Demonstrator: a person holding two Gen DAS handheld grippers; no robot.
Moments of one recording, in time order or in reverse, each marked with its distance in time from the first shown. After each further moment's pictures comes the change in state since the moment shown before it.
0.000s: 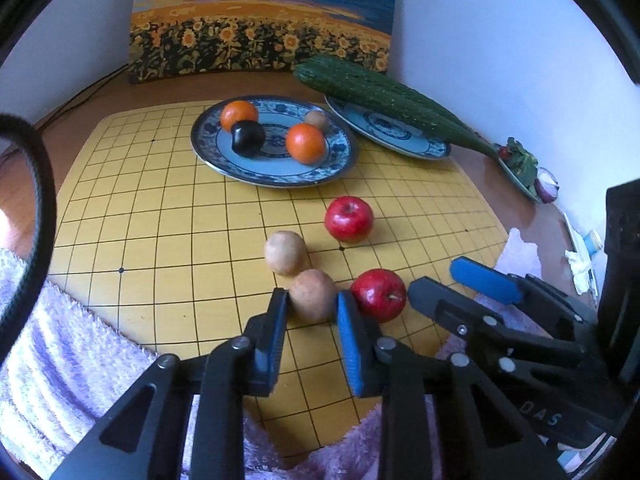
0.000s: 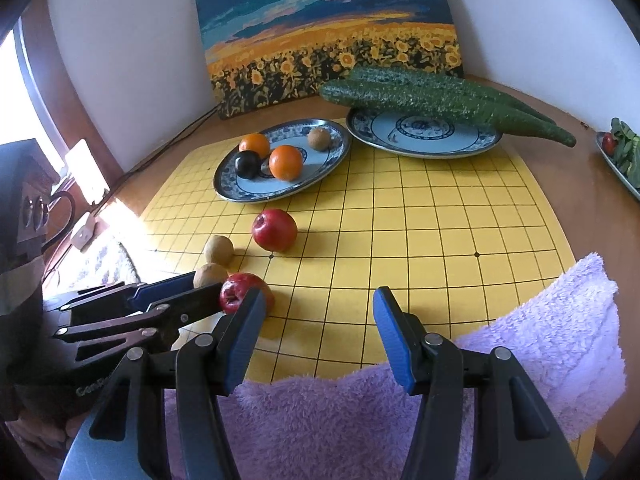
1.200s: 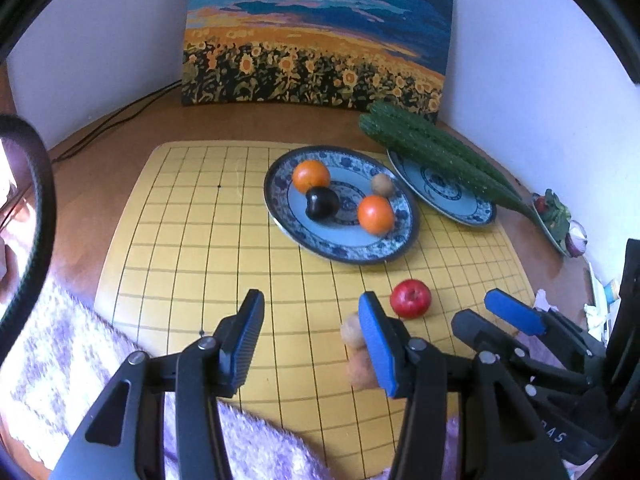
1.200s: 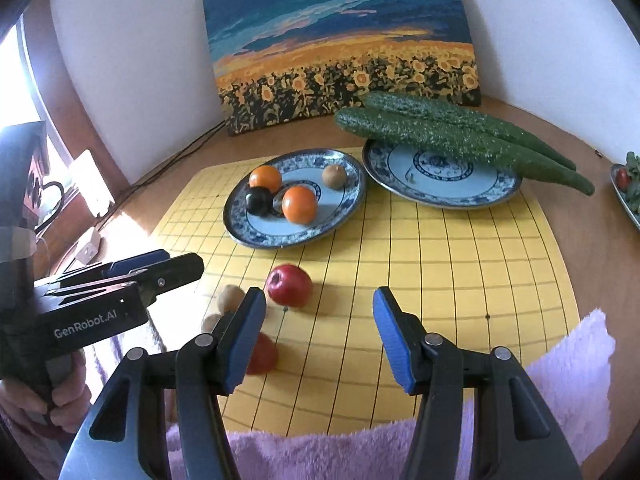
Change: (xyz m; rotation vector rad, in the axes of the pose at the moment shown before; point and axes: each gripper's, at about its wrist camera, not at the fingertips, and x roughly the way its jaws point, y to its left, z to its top) left arm -0.017 0.033 0.035 -0.104 -0.048 0.114; right arm 0.001 0.009 0.034 -0.026 -0.020 0.019
